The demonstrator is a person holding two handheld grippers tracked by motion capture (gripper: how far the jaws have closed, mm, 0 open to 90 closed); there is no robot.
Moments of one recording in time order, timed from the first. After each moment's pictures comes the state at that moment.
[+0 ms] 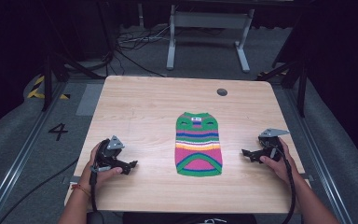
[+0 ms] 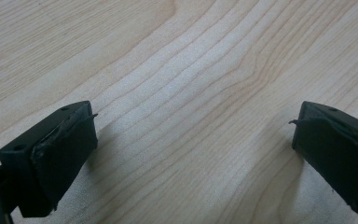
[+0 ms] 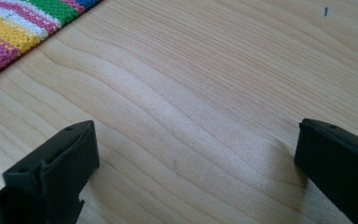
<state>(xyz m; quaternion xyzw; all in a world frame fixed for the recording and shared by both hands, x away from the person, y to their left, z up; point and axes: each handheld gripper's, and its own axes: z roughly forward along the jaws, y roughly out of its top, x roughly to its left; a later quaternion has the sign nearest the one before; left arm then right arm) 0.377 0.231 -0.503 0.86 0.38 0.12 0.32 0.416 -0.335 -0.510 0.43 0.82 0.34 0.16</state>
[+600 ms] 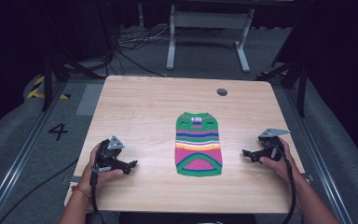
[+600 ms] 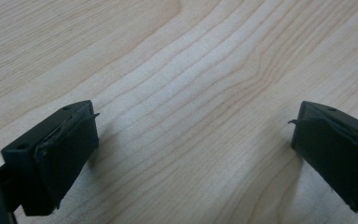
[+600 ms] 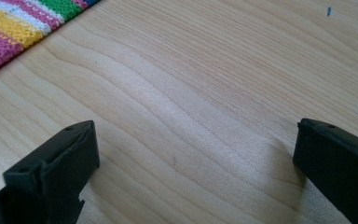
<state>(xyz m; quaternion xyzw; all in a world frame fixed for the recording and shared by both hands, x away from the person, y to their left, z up) 0.377 0.229 -0.501 0.85 0.40 0.13 0.31 0.417 -0.338 -0.509 0.42 0.83 0.33 0.15</state>
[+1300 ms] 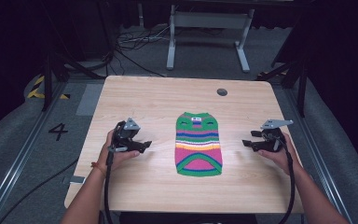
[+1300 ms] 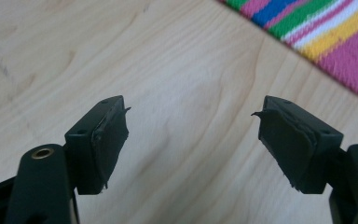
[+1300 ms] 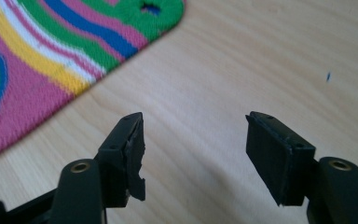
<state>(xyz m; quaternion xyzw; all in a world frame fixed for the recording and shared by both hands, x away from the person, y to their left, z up) 0.433 0.175 -0.472 0.86 0.36 0.12 0.35 0.432 -0.329 -0.470 0.38 0.84 0.37 0.14</state>
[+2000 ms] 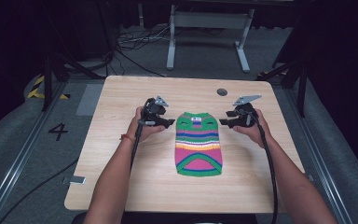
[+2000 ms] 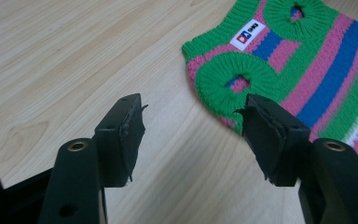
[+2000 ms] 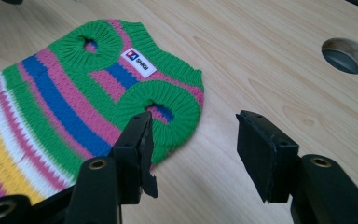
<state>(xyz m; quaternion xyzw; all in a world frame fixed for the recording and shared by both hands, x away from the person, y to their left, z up) 0.523 0.097 -0.467 0.88 0.32 0.11 0.35 0.516 -0.250 -0.458 0.34 0.86 0.35 0.13</state>
